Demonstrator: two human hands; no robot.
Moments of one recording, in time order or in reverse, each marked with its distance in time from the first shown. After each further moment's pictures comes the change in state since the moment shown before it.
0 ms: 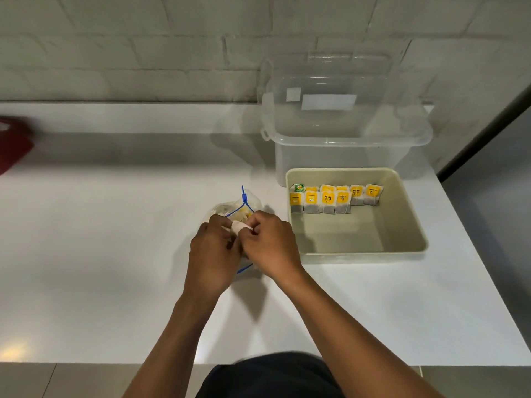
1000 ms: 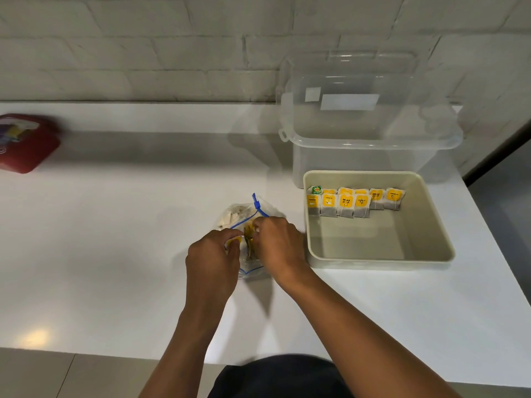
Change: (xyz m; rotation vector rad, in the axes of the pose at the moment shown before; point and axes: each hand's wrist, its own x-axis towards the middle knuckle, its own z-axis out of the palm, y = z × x) left_hand -0.005 -0.022 -0.010 0.104 0.198 0.038; right_hand 0.025 0.006 0.029 -0.516 -0.049 -0.169
